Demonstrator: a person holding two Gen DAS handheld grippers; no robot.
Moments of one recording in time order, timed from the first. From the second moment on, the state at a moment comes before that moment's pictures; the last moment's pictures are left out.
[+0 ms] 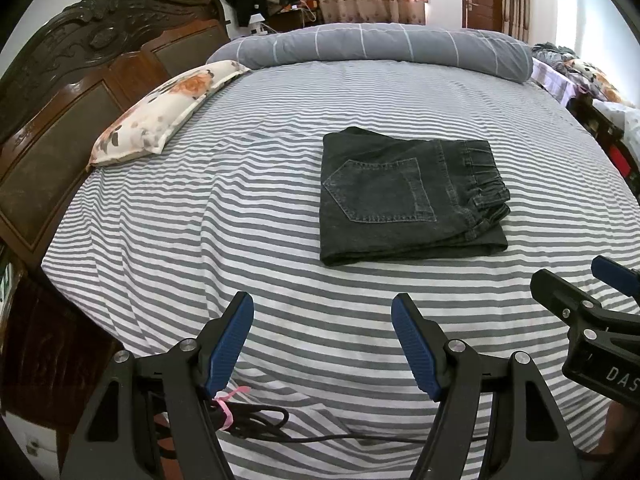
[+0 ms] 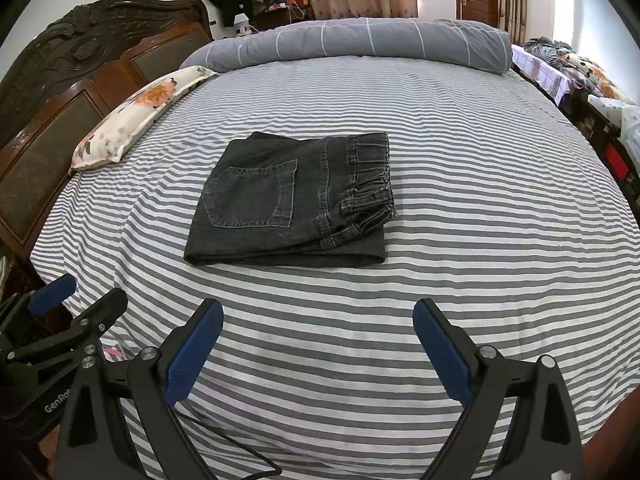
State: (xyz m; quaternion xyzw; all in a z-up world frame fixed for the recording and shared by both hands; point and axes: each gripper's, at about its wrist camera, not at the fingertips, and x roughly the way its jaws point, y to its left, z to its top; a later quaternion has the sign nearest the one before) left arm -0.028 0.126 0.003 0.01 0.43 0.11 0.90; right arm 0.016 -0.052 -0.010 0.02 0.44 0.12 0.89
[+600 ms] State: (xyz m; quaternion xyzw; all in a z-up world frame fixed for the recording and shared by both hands) left arm -0.026 0.129 -0.001 0.01 0.43 0.09 0.90; right arm 0.016 -0.054 -0.015 0.02 0.44 0.12 0.89
